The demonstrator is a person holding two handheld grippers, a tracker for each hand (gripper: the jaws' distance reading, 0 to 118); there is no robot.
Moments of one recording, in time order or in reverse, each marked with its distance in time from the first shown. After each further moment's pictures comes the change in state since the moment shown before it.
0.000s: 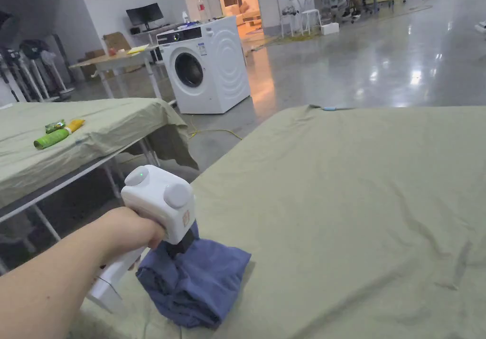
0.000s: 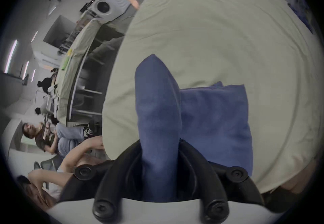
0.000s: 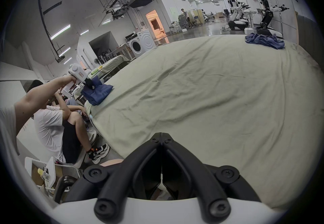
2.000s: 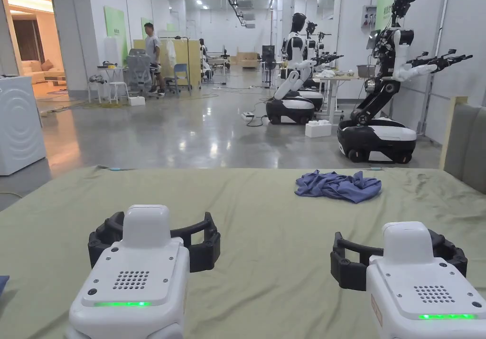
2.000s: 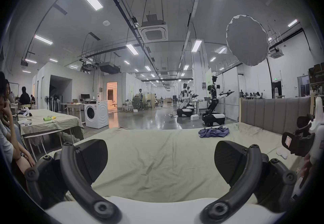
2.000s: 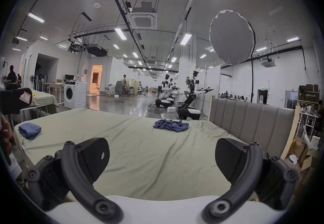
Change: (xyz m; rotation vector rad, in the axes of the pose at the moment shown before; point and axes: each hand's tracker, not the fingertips) left arm 0.398 -0.258 0.360 1.389 -0.316 0.317; right arm -0.036 -0.012 0.189 0.679 -0.785 0.238
